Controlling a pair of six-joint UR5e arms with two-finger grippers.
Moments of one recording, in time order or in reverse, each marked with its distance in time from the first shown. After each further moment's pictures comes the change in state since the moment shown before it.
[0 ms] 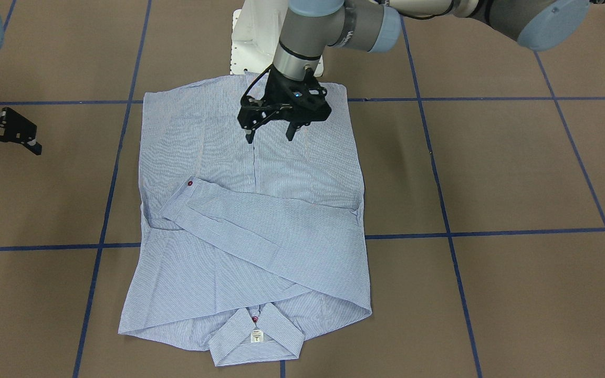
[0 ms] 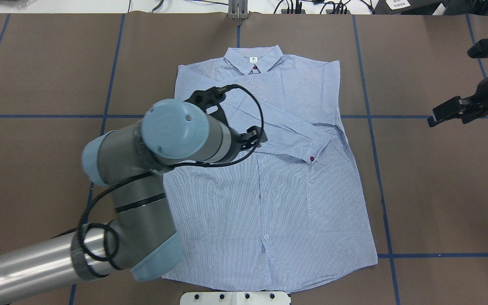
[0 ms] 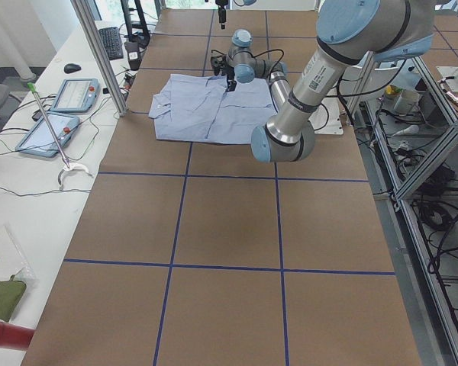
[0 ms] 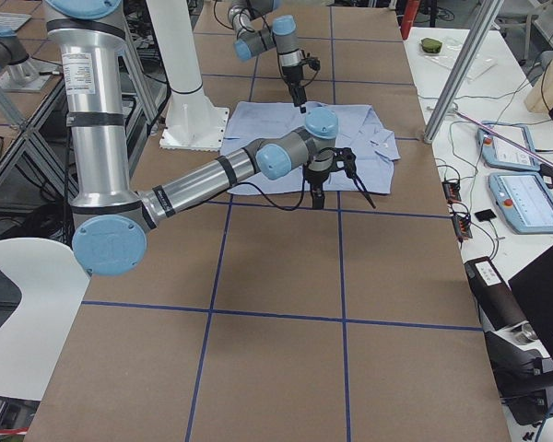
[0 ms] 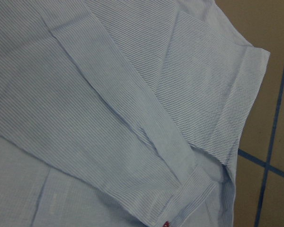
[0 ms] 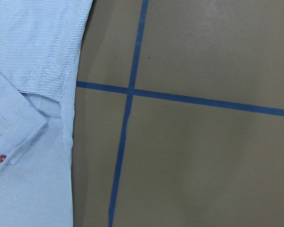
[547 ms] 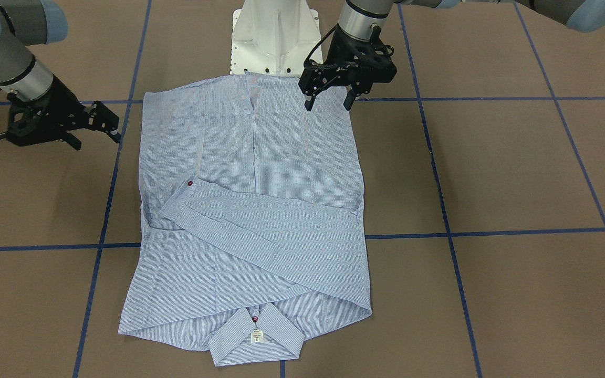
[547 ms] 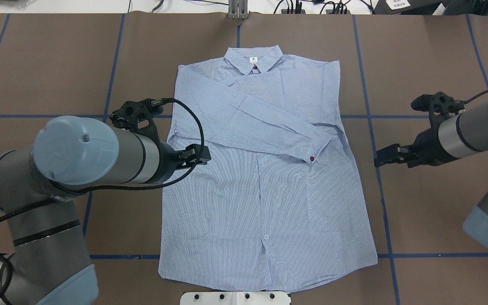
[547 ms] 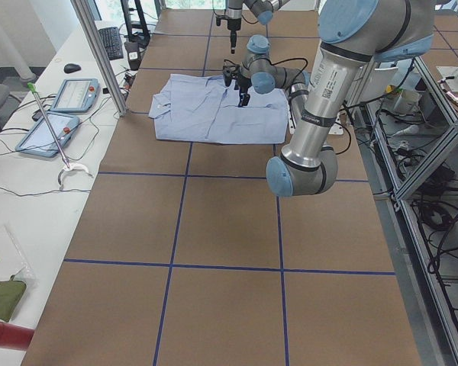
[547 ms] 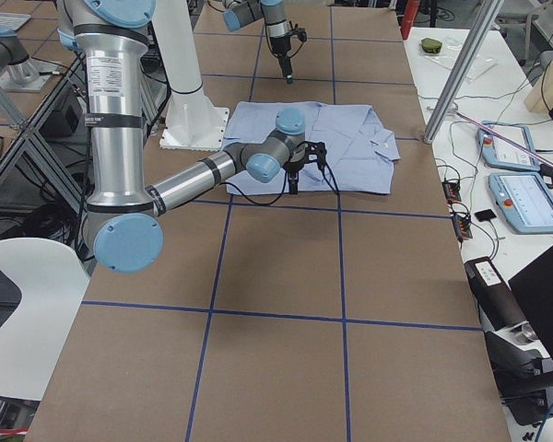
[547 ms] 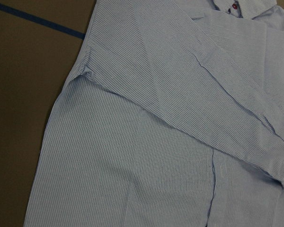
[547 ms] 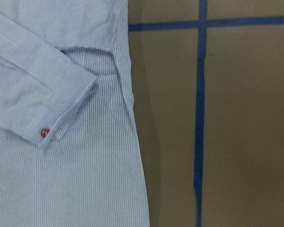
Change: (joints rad) left arm -0.003 0.219 -0.295 0.125 -0.002 0.062; right arm -0.332 -0.075 0.041 0.265 -0.197 0.453
